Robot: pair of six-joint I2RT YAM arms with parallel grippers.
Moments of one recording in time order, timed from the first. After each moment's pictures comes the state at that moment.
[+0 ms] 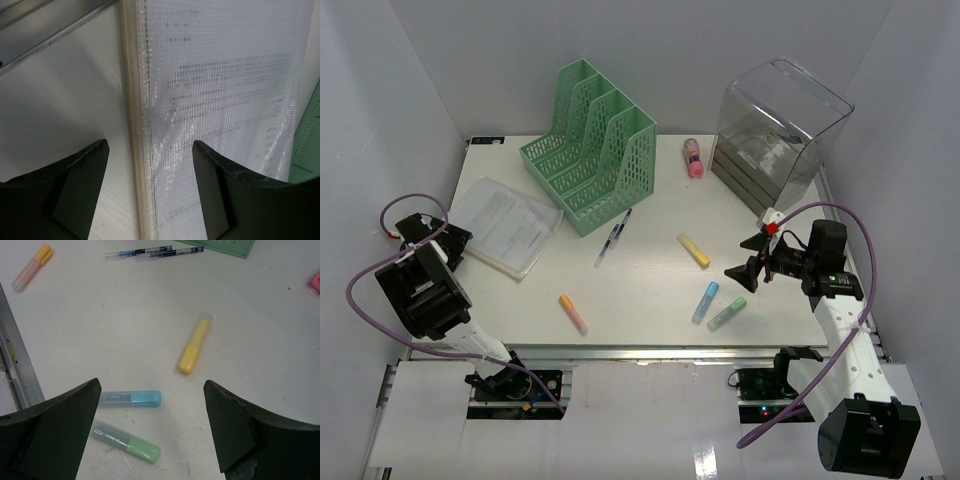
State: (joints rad) left arm 0.63 1.72 0.91 -0.01 0.20 -0.60; right arm -0.06 0.85 0.62 -0.39 -1.03 -0.56
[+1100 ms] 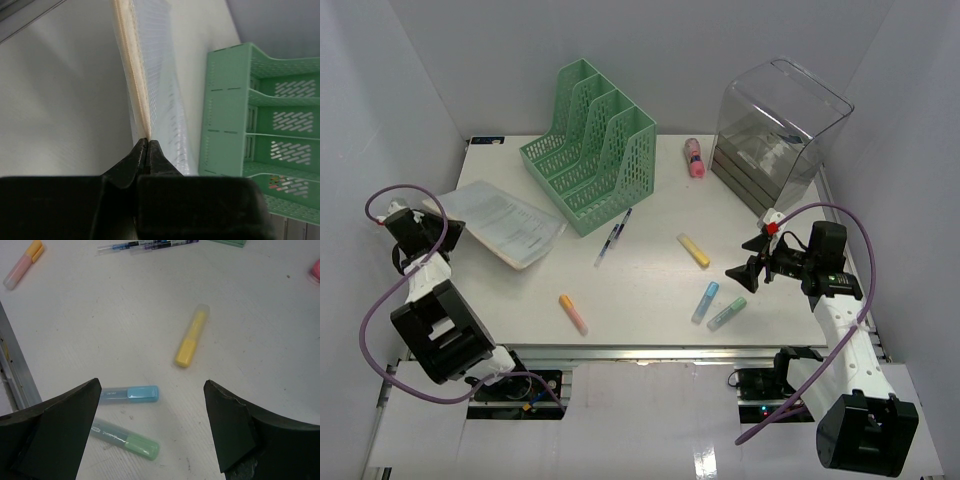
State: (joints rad) left arm 0.63 1.41 0.82 0.05 0.36 -0.64; right arm -0.07 0.86 0.61 -0.38 -1.02 -0.56
